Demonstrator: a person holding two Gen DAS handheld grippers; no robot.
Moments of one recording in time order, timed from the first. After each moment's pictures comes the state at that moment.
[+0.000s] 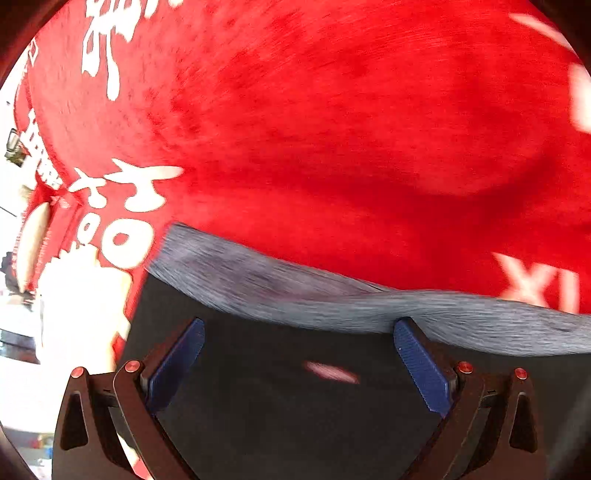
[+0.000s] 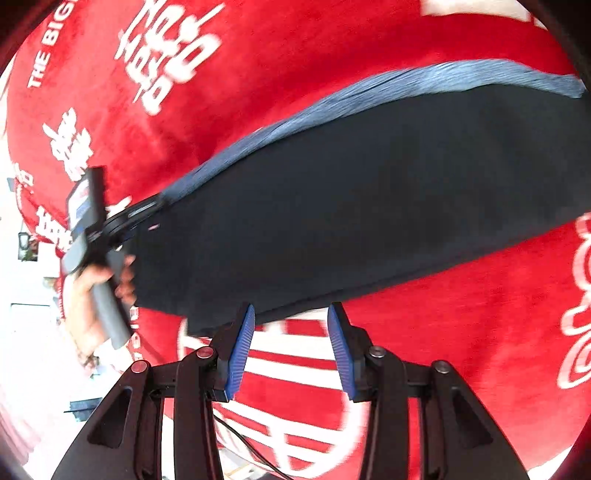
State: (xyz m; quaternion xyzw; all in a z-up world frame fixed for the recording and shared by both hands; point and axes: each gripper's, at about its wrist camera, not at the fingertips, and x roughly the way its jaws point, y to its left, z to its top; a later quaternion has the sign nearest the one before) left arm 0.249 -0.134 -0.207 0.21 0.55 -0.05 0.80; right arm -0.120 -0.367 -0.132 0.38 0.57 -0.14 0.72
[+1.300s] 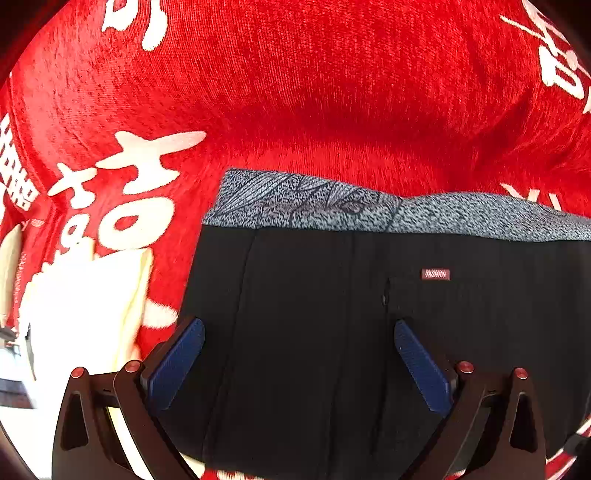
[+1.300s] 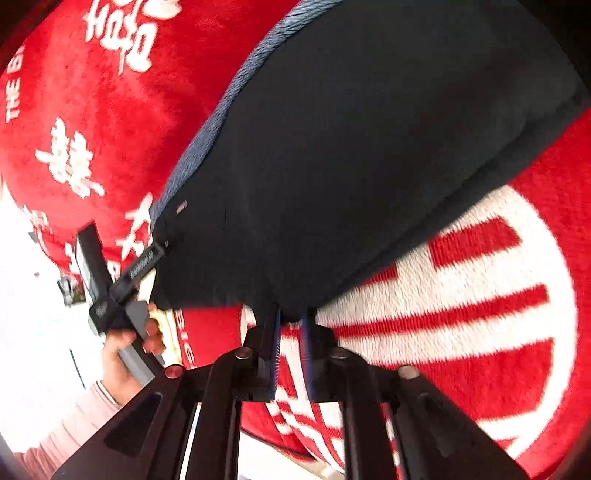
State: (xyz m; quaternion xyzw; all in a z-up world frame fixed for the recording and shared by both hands) left arm 0.225 -0.058 -0.189 0.23 0.56 -0.15 0.78; right arm -0.097 -0.305 -0.192 0.51 0.55 -0.12 0.66
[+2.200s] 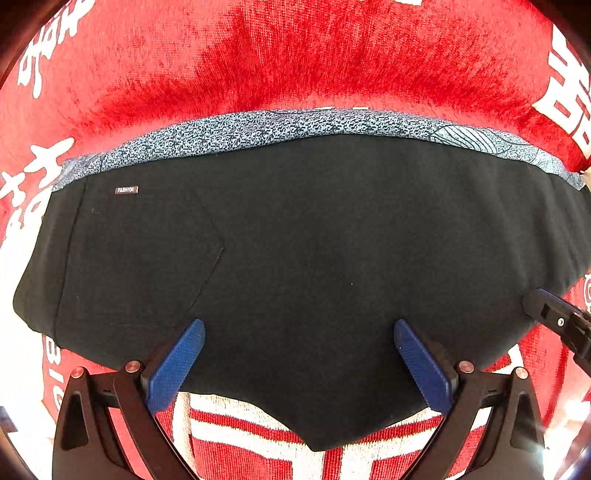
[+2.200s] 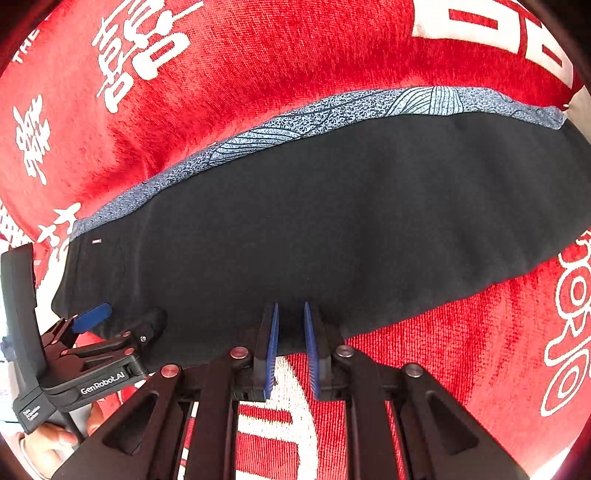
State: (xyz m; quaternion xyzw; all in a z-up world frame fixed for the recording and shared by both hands) left arm 0.062 -0.180 -0.192 0.20 0.59 -0.25 0.74; right arm -0.111 -0.387 -0.148 0.28 0.57 -0.22 0.74
